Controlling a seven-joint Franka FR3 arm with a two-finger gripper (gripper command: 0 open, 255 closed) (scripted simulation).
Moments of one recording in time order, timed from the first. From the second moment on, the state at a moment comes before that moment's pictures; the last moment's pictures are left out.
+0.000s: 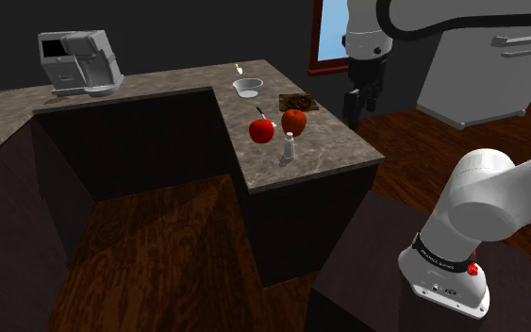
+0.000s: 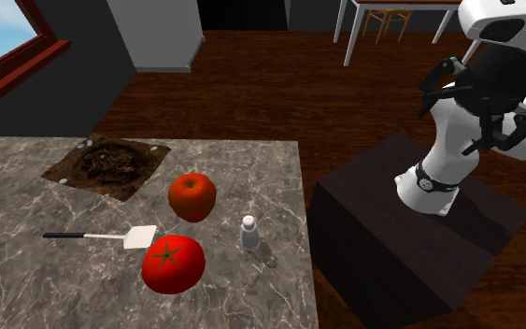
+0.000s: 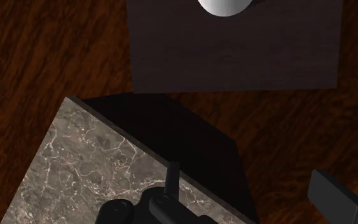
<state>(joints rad) -0.01 -0.79 0.07 -2.38 -0.09 1.49 0.13</state>
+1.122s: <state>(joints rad) -0.05 -0.33 -0.07 -2.30 -0.16 1.94 -0.01</state>
